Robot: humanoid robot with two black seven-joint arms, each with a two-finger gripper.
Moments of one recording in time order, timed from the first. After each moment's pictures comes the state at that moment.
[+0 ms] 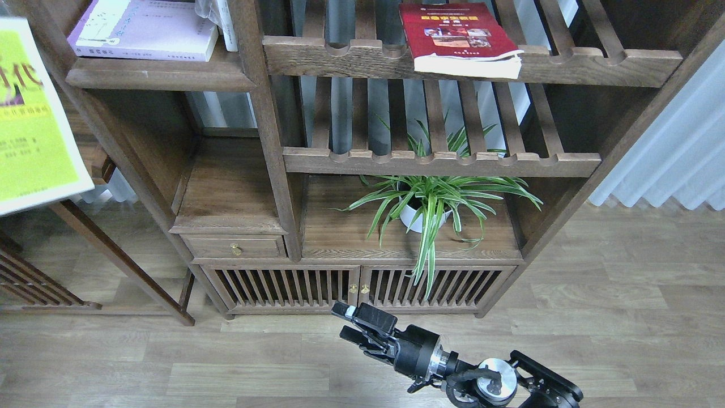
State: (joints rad) left arm -0.98 1.36 -0.30 -1.26 -0.62 -0.49 0.04; right arm 0.17 0.01 0.76 0.80 0.34 0.58 -0.49
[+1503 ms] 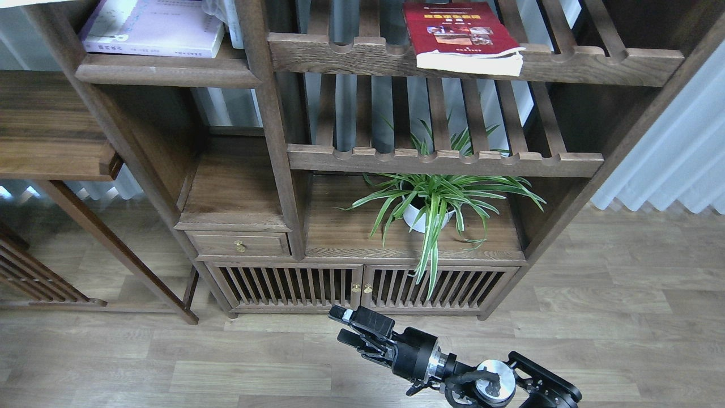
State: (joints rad) left arm -1.50 0.68 -0.32 -0.55 -0.13 -0.49 0.15; right arm 0.16 0.02 0.74 0.81 0.33 0.58 -0.49
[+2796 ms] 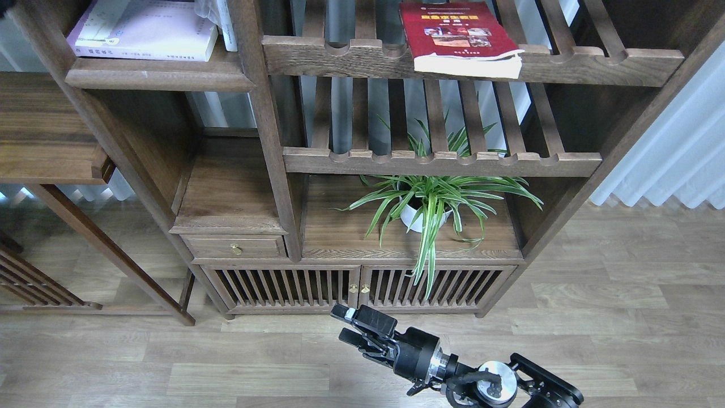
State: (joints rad) left arm -1.43 0.39 -0.48 -0.26 0.19 -0.49 -0.28; right arm 0.15 0.01 0.75 0.82 0.34 0.58 -0.49
